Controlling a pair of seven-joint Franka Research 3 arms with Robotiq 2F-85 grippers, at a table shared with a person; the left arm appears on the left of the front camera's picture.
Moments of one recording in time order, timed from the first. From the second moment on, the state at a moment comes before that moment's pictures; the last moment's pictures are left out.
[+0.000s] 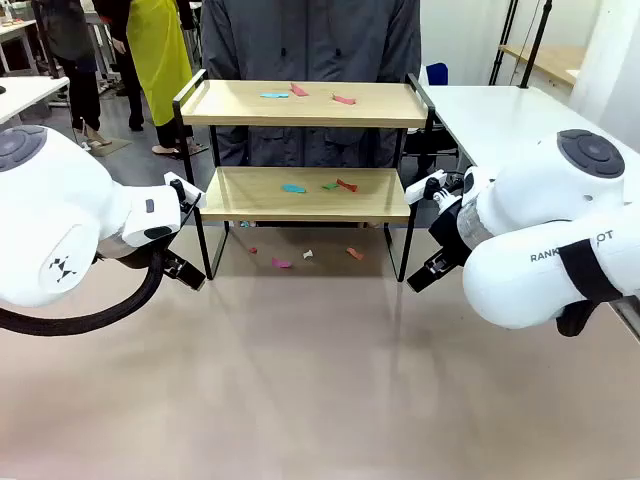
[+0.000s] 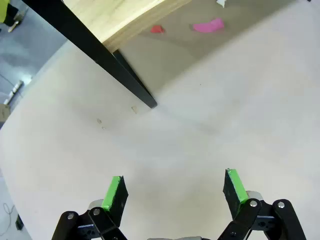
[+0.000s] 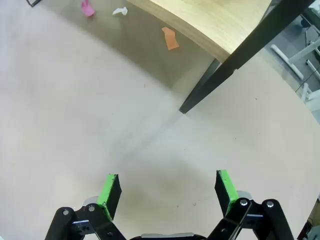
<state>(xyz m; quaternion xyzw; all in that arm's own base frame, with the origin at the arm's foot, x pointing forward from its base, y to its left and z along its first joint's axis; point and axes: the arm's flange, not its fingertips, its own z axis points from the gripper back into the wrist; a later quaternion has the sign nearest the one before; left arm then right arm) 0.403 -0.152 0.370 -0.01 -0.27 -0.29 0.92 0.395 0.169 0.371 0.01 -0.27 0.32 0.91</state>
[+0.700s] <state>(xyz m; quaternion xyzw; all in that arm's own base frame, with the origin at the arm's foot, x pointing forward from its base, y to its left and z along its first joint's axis) 0.403 -0.152 0.370 -0.01 -0.27 -0.29 0.92 0.395 0.169 0.371 0.01 -0.27 0.32 0.91</state>
